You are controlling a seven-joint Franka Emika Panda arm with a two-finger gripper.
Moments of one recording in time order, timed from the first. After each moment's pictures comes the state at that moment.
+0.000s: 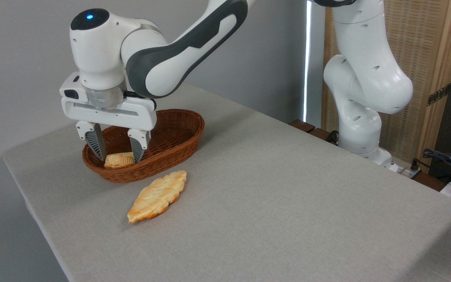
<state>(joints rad) -0.20 0.24 -0.19 -1.74 -0.27 2.09 -0.22</state>
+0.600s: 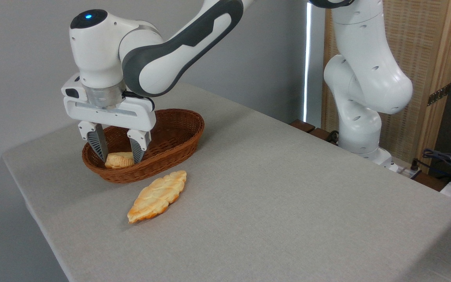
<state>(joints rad) -0.21 0.25 -0.21 -1.74 -0.19 2.10 -0.21</state>
